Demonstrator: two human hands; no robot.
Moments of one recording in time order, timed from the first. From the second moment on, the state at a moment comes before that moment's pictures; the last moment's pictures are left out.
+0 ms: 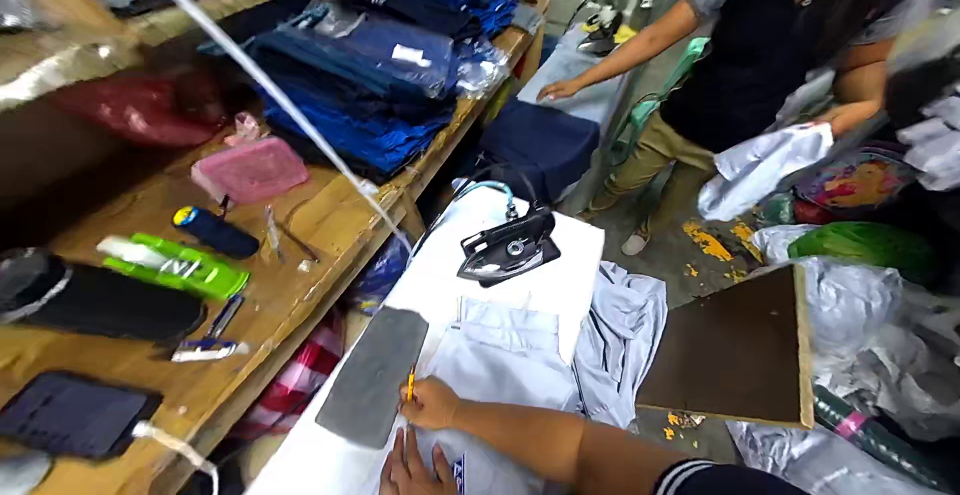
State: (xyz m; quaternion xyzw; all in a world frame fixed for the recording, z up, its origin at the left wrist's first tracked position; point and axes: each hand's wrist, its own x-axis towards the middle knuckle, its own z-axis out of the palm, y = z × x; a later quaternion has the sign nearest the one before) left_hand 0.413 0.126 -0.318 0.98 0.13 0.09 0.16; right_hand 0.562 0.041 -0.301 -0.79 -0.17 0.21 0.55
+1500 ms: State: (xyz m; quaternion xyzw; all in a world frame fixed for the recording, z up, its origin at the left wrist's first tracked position) left_hand 0.417 0.112 -0.301 0.96 0.18 0.05 0.19; right_hand 0.568 0.025 -0.308 -0.77 -0.36 0.14 0.51
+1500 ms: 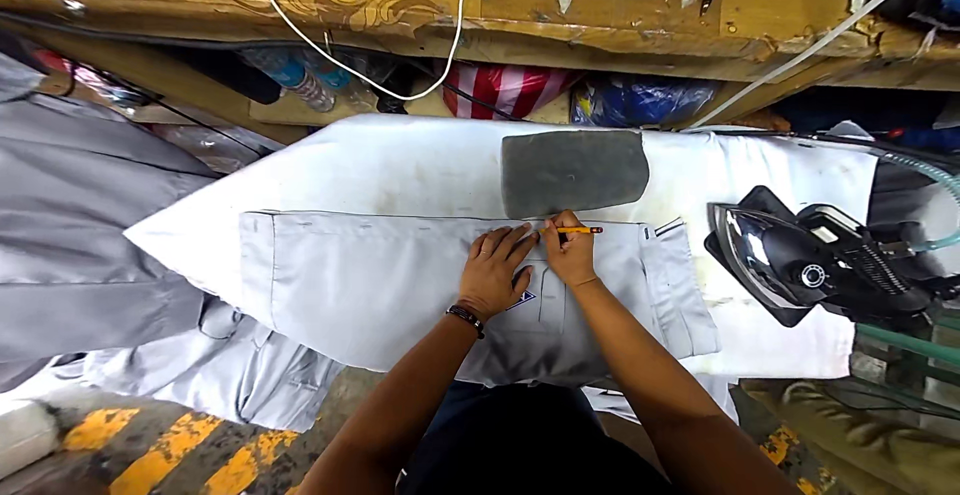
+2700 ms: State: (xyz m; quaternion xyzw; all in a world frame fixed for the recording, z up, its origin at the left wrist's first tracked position) left_hand 0.336 0.184 -0.297 0.97 0.17 0.01 0.17; right_hand 0.490 0.082 -0.272 -0.75 -0.28 0.18 0.58
